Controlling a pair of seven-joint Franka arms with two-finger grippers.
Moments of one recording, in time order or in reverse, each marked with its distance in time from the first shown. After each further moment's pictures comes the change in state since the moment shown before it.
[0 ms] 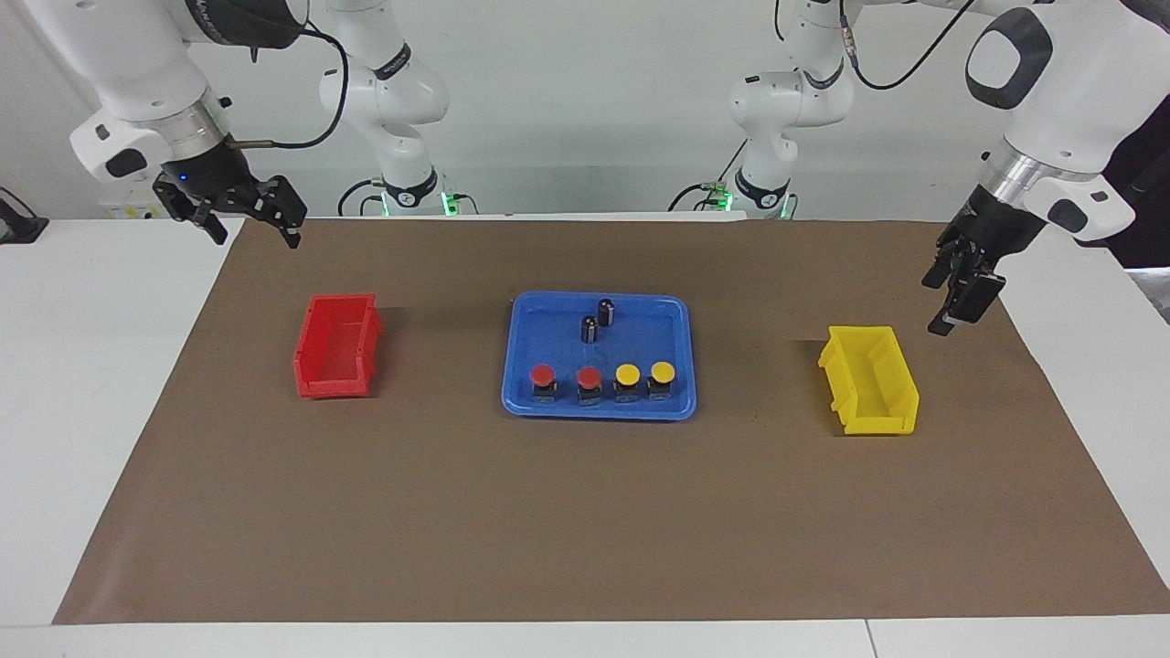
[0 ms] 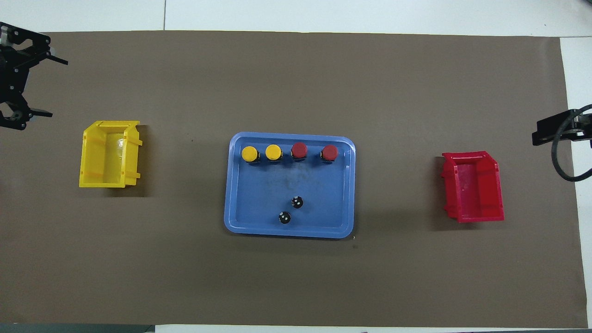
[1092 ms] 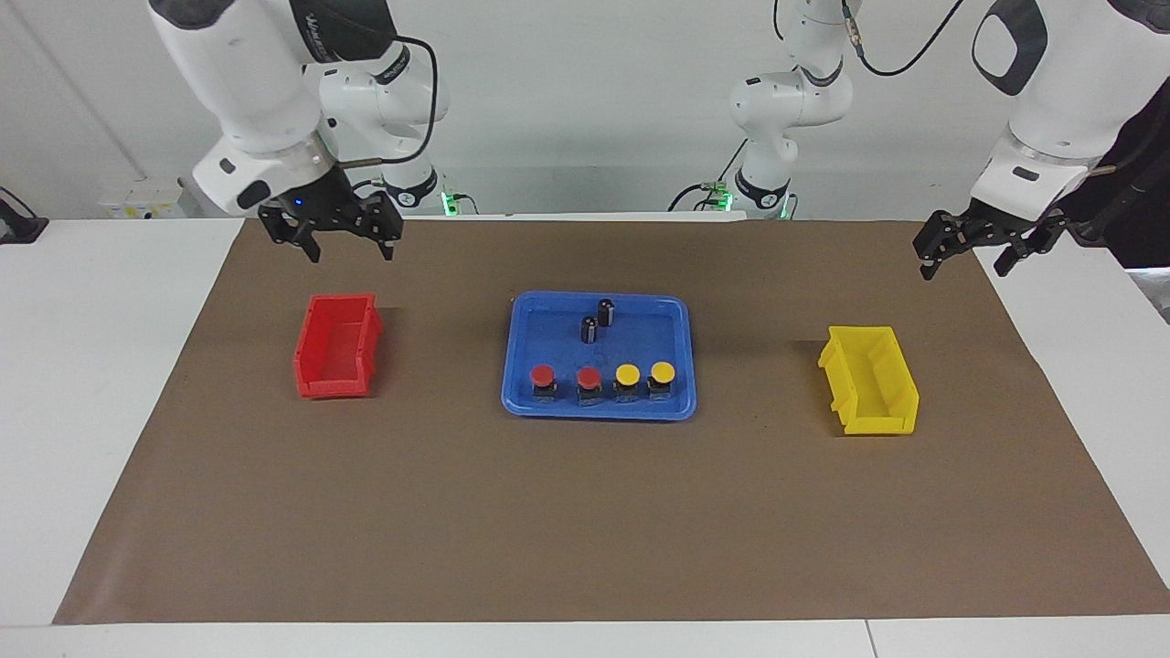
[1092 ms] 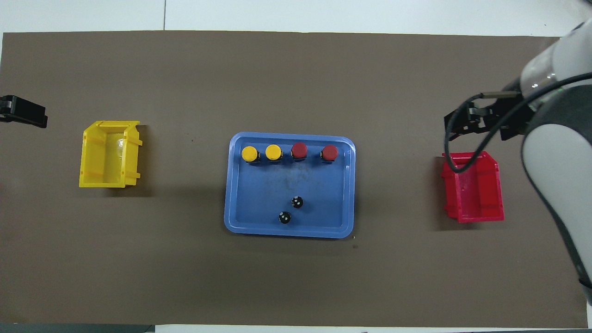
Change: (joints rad) left arm 0.017 -0.042 -0.017 -0.020 0.184 -0.137 1.136; right arm 0.008 0.184 0.265 0.143 0.031 0.014 0.230
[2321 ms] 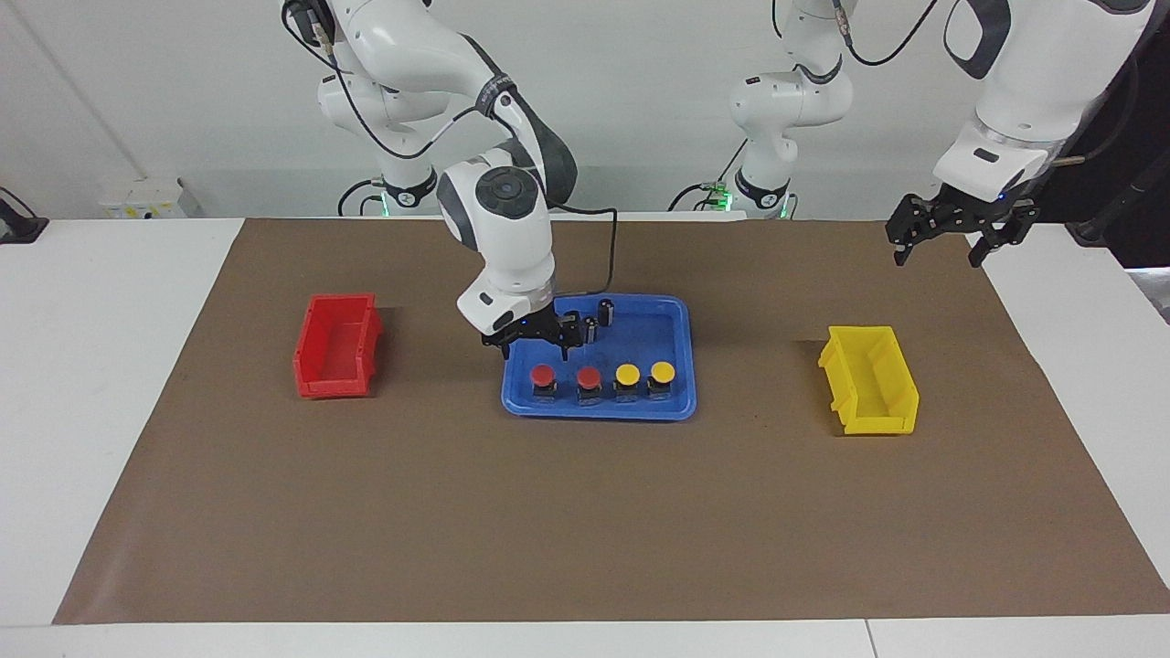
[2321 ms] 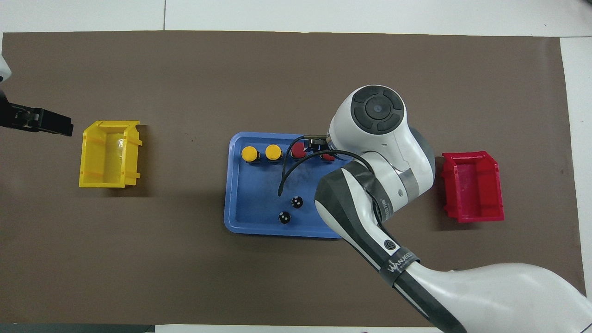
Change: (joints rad) left arm -0.022 -0.081 -0.030 -0.140 -0.096 0.099 -0.015; right arm 0.240 0.135 0.048 -0.389 -0.085 0.654 0.353
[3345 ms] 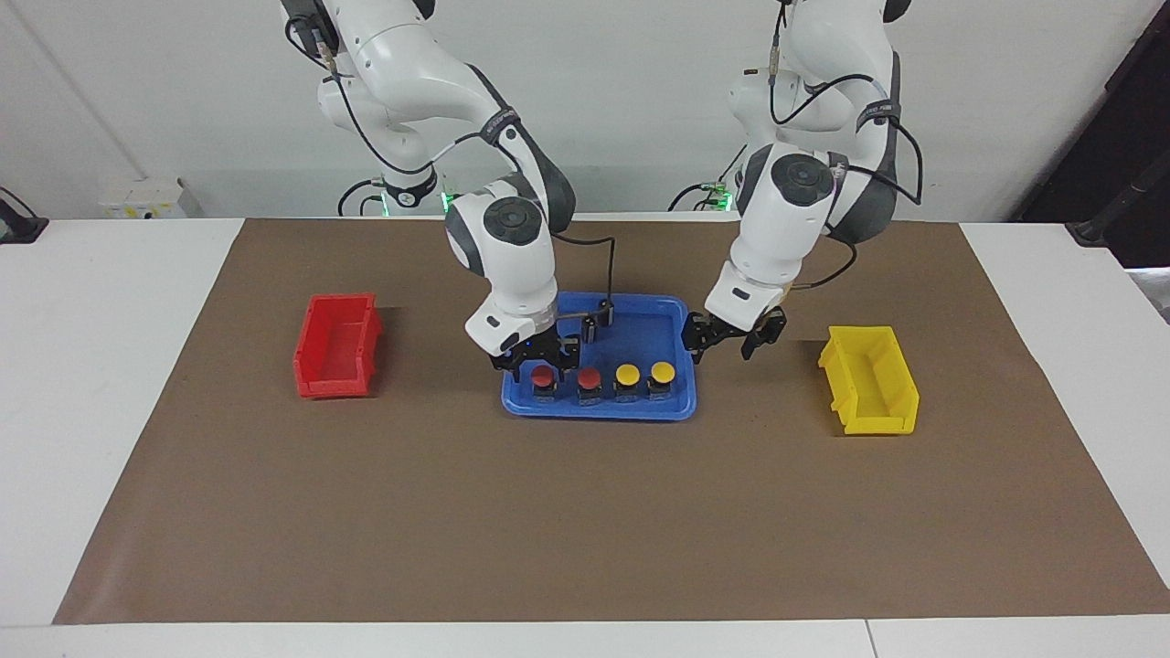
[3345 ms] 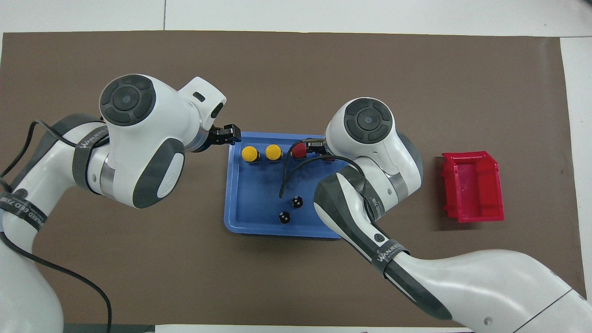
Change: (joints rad) left arm -0.363 0.223 -0.006 -0.199 -0.038 0.436 -0.585; right arm 0.002 0.050 0.001 -0.032 -0.052 0.107 0.000
